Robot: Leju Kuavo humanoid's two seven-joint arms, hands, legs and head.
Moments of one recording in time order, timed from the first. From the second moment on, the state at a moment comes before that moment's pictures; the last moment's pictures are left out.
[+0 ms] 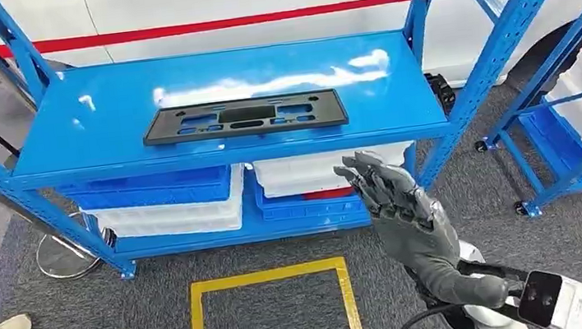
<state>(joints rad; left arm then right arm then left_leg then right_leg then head) -0.07 -0.07 1.07 -0.23 -0.54 0.02 -0.29 -0.15 -0.07 0.35 -1.86 -0.03 0.40 -0.70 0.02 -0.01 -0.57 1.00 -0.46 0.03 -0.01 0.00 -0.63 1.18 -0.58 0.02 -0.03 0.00</state>
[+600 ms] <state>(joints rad) -0.07 -0.07 1.07 -0.23 -0.54 0.01 -0.29 -0.15 -0.07 0.35 -1.86 -0.03 0.40 -0.70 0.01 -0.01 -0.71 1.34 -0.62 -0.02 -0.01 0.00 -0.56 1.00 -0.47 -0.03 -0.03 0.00</state>
